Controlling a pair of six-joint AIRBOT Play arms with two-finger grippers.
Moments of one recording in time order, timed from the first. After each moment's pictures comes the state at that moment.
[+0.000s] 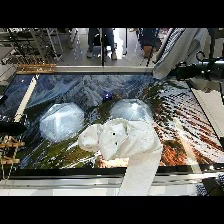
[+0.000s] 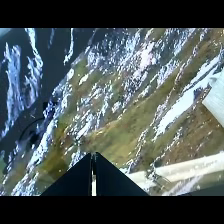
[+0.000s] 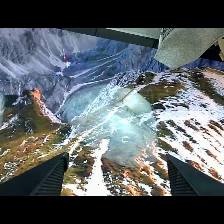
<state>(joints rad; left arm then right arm) 0.49 -1.10 1.10 1.13 -1.26 -0.89 0.01 -1.27 1.84 -1.55 1.15 1.39</state>
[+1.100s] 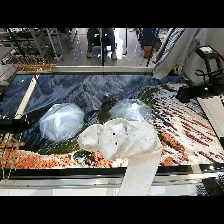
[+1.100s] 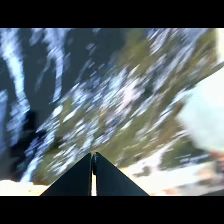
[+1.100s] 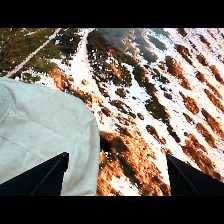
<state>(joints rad) 0.49 -1.11 1.10 0.99 -1.26 -0.95 -0.05 -1.27 1.84 -1.51 1.57 1.32</state>
